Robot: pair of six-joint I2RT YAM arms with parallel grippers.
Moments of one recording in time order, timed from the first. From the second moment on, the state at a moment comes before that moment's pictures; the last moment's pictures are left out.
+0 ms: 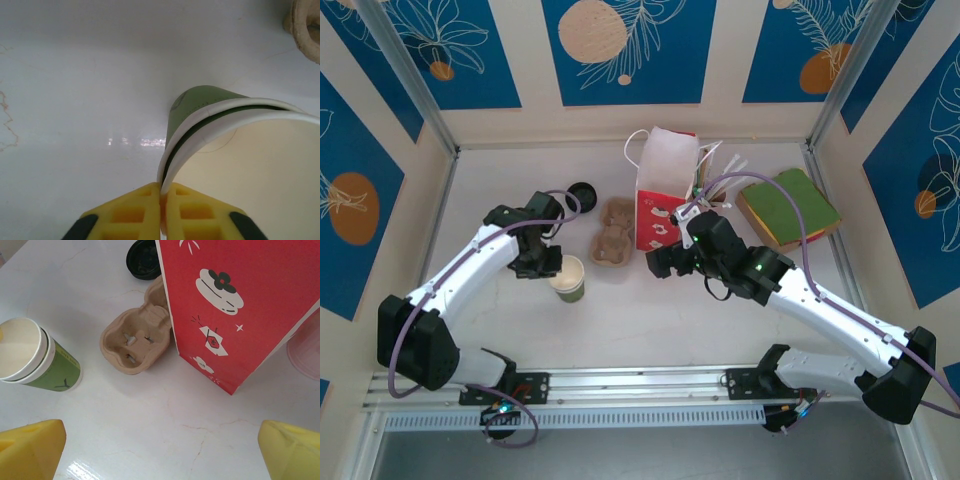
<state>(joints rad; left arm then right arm) -0.42 1.38 1.14 -1.20 -0.03 -0.47 0.83 1.07 0.99 -0.60 0.14 0.32</state>
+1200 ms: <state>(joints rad) -0.30 1.27 1.11 -1.21 0.05 -0.42 0.96 1.26 1.09 -0.54 0.00 0.49</state>
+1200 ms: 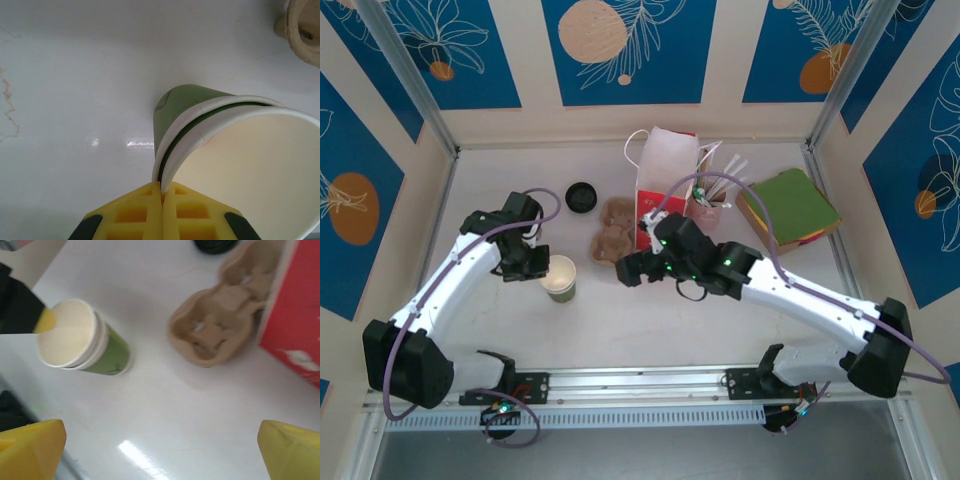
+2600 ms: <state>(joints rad) -0.30 1.25 1.08 -1.19 0.08 -0.41 0.89 1.86 1.44 -0.41 -0.50 0.89</state>
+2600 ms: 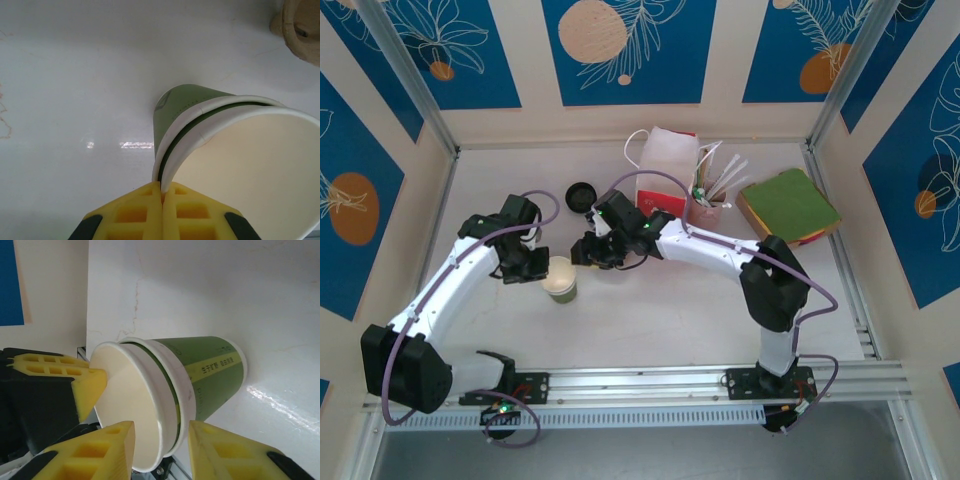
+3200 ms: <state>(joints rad) -0.29 1.25 1.08 -1.18 0.08 -0.41 0.90 1.92 1.50 -0.43 -0.53 0.88</state>
